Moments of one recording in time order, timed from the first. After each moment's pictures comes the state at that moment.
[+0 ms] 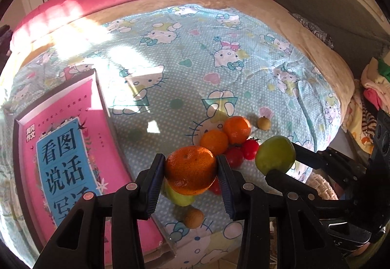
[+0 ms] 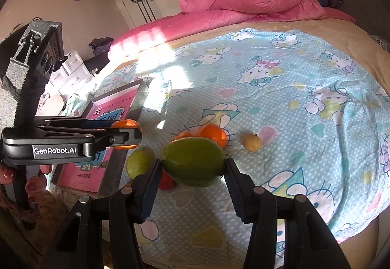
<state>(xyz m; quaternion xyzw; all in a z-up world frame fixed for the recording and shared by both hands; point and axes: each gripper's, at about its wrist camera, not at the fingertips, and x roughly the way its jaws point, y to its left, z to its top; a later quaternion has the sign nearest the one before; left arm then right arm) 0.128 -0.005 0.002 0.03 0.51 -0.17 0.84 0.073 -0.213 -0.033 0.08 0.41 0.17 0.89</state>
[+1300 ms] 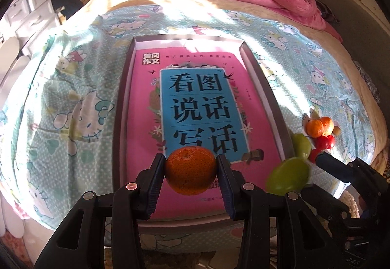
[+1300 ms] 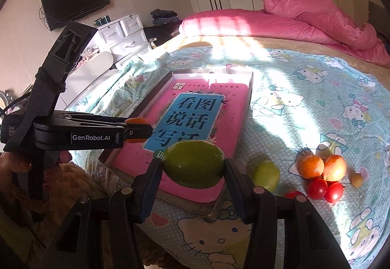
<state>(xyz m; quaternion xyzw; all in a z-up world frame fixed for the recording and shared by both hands) 0.067 0.179 -0.015 -0.07 0.52 0.01 0.85 0.053 -0.048 -0.019 -0.02 0.39 0.32 0.86</state>
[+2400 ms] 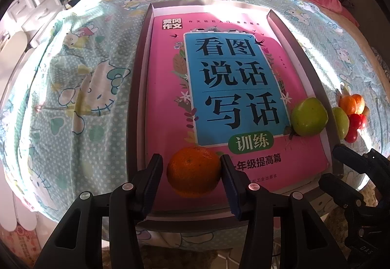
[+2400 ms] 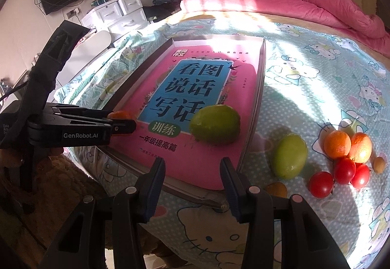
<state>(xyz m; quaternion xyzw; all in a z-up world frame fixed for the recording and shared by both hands) 0.065 0.190 -0.056 -0.03 0.56 0.05 0.83 0.058 -0.029 -0.064 -0.04 0.44 0.32 0.84</state>
